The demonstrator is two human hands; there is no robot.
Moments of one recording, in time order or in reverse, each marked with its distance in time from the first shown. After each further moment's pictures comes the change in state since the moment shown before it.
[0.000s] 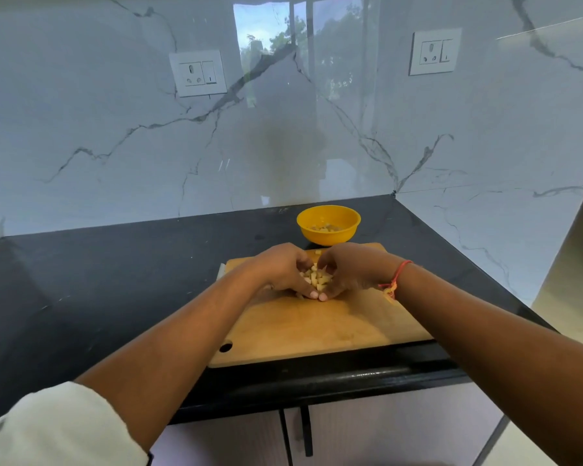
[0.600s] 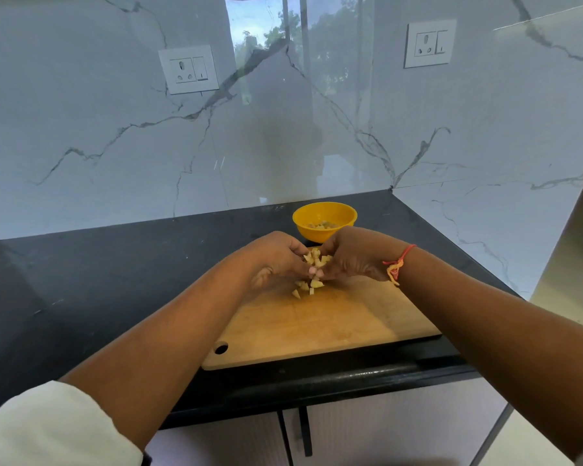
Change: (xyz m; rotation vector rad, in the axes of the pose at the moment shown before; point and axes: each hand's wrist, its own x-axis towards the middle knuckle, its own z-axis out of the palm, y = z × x) left_hand 0.010 -0.004 -0.002 -0.647 0.049 -0.114; right_hand 0.010 0.021 -0.004 0.703 0.046 0.063
